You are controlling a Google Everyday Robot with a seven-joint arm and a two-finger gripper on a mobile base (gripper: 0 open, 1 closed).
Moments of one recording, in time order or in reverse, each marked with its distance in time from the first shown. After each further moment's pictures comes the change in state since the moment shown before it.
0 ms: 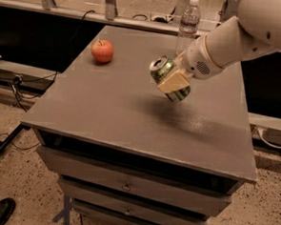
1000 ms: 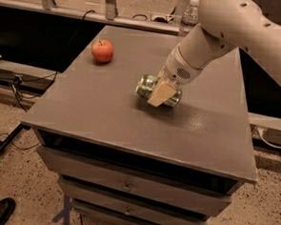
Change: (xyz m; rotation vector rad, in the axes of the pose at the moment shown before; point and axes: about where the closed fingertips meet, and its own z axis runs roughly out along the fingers) arm 0.020 0.011 0.057 -0.170 0.197 -0.083
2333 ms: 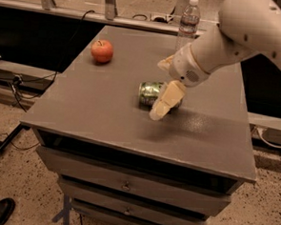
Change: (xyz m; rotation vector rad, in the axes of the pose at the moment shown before) arm -0.023 0.024 -0.021 -0.013 -0.186 -0.066
